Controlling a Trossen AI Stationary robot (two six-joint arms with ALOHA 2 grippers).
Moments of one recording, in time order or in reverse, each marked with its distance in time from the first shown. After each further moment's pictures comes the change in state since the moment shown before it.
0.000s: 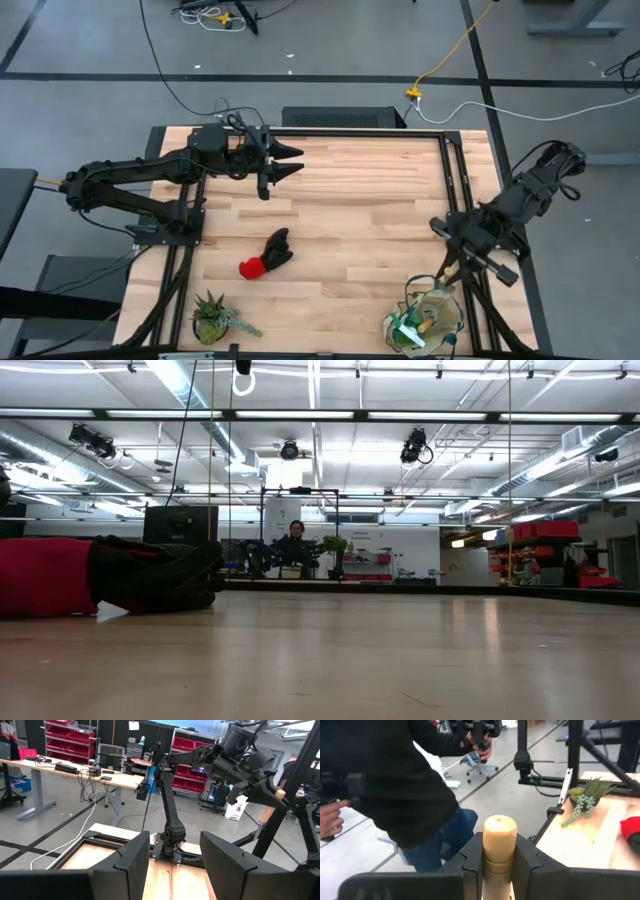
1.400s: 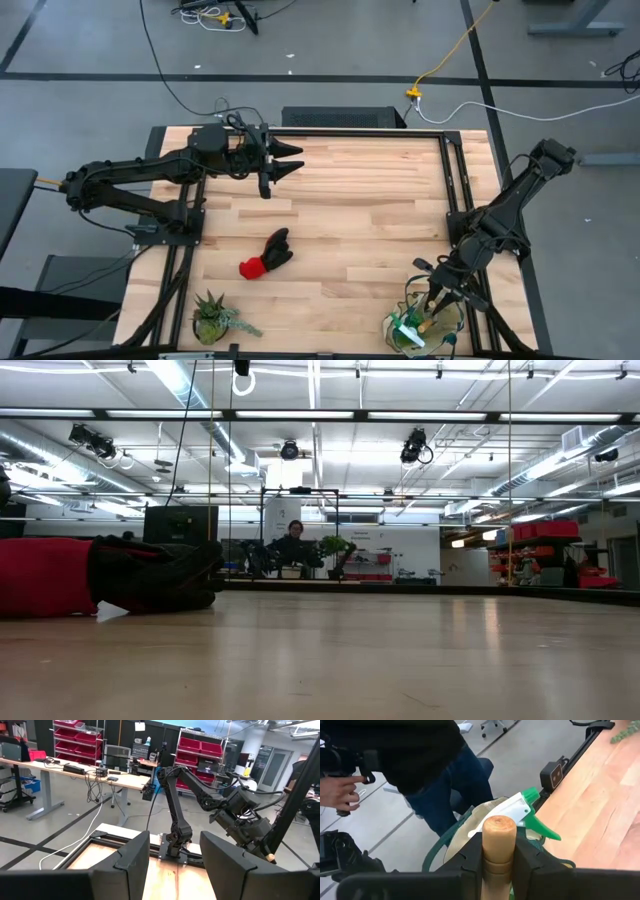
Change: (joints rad) left arm 0.000 0.000 0.000 -0.004 -0.034 0.008; right arm 0.150 0.015 -0.576 0.429 -0.008 0.094
